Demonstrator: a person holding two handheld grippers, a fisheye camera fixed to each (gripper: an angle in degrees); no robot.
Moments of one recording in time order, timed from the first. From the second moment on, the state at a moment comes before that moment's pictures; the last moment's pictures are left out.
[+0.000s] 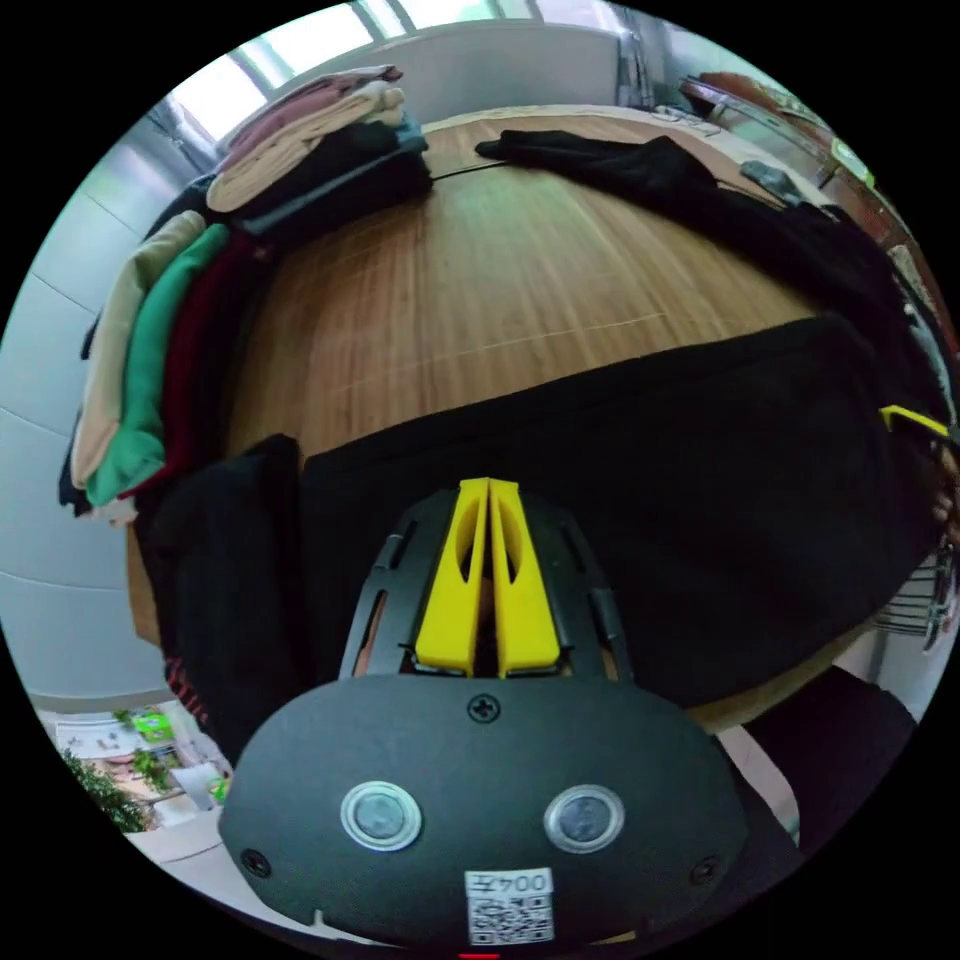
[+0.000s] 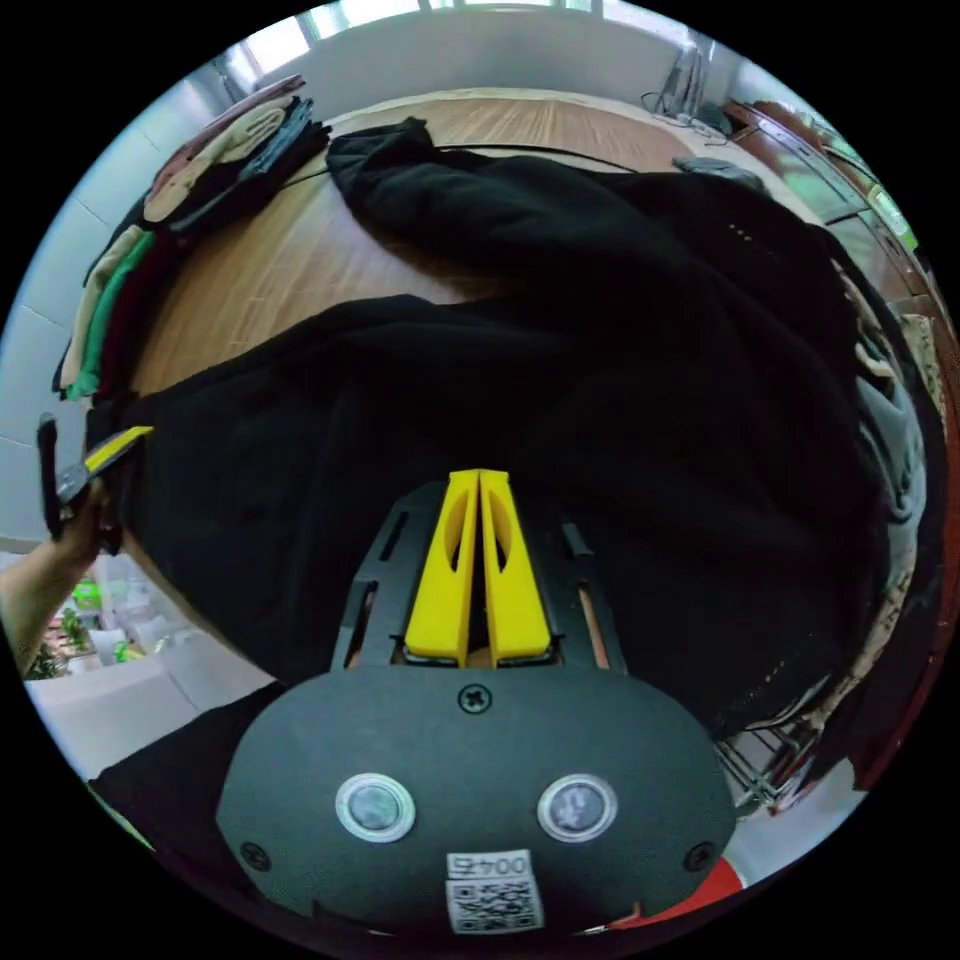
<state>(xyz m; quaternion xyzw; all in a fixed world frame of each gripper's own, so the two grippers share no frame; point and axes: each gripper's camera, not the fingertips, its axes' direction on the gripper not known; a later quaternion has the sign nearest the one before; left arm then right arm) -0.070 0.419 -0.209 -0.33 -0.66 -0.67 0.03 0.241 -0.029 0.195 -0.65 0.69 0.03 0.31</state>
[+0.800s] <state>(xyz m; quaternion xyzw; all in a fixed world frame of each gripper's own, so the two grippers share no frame) -0.309 0.432 -0.168 -0.28 -0.66 -0.66 0.22 0.343 -0.313 0.188 -0.58 0.73 0.10 0.34</state>
